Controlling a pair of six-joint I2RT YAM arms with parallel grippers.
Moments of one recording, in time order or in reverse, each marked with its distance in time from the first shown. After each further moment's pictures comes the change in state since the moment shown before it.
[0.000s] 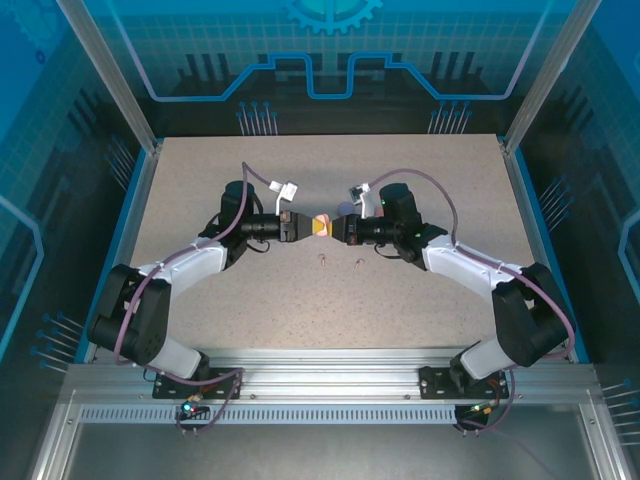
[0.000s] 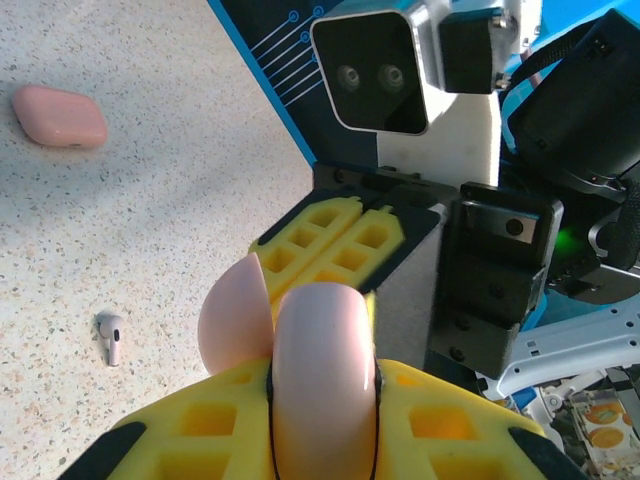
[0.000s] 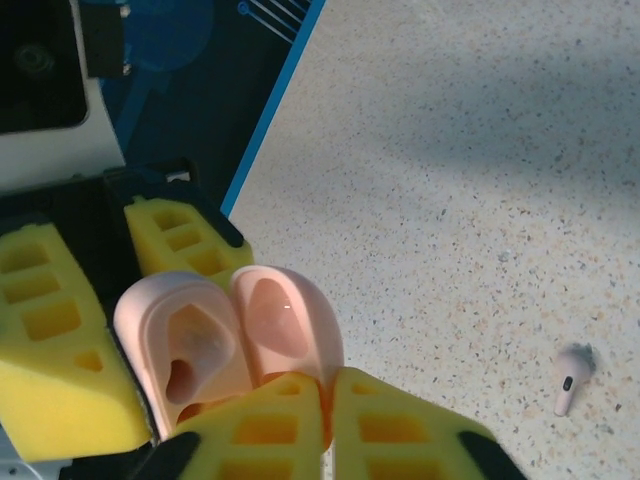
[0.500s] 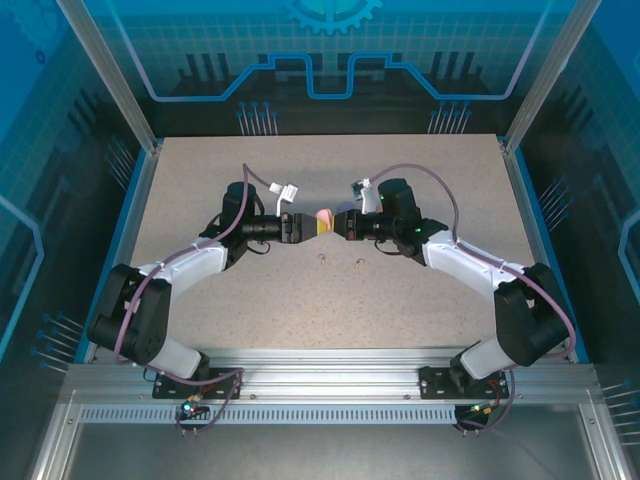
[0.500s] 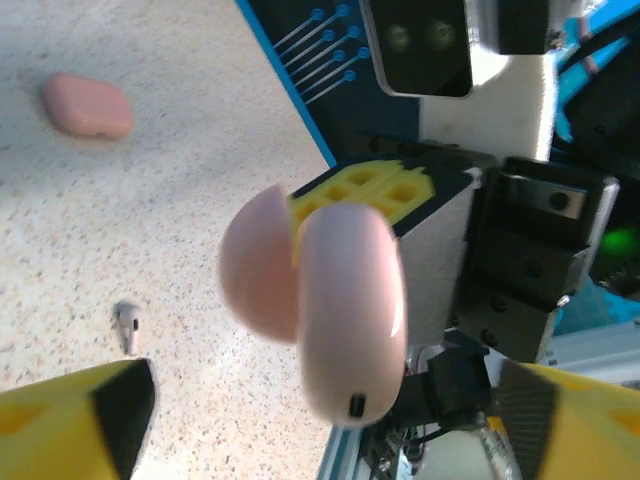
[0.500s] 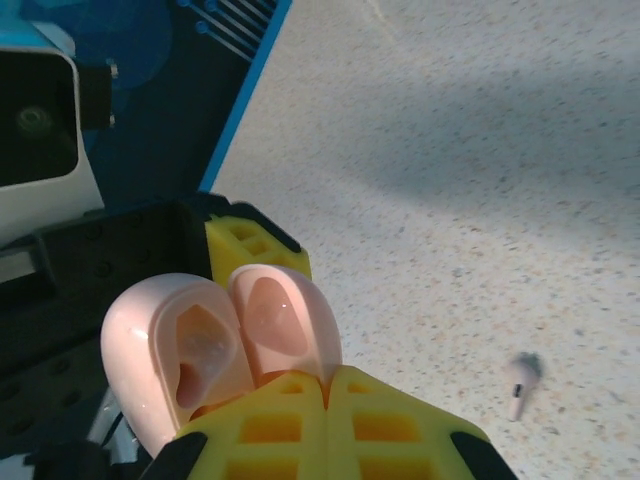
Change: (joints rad) left arm -0.002 0.002 0.002 -0.063 -0.050 0.018; right arm 0.000 0.001 0.061 -0.108 0.109 -0.037
